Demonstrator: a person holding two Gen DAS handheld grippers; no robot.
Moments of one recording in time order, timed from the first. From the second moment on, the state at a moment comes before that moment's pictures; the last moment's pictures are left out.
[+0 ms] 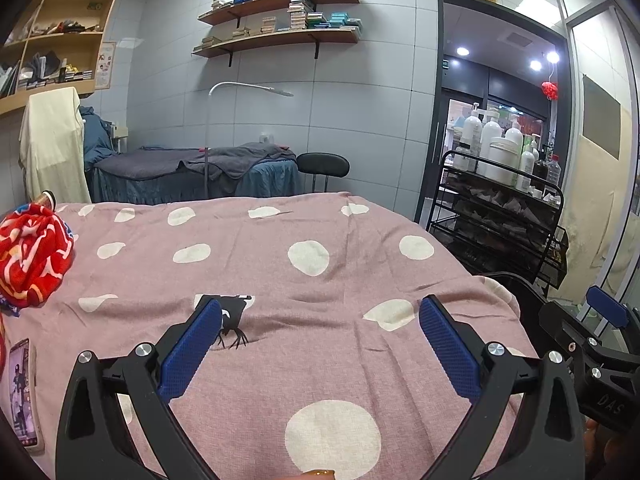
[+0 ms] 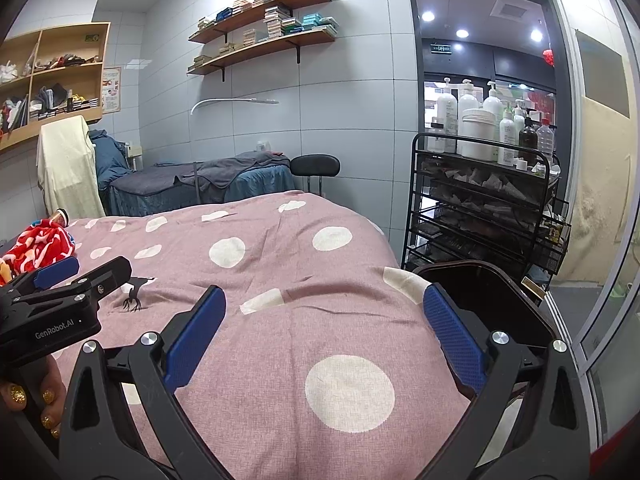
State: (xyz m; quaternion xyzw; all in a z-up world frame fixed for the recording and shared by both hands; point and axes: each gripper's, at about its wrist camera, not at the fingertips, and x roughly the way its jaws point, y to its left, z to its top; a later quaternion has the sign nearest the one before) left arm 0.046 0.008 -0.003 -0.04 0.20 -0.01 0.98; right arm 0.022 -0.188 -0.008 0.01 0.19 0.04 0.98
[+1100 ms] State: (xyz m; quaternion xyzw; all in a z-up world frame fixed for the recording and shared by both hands) left arm 0.044 0.003 -0.003 -0.04 0.20 -0.01 0.98; right arm 0.025 -0.188 -0.013 0.02 0.20 0.04 0.98
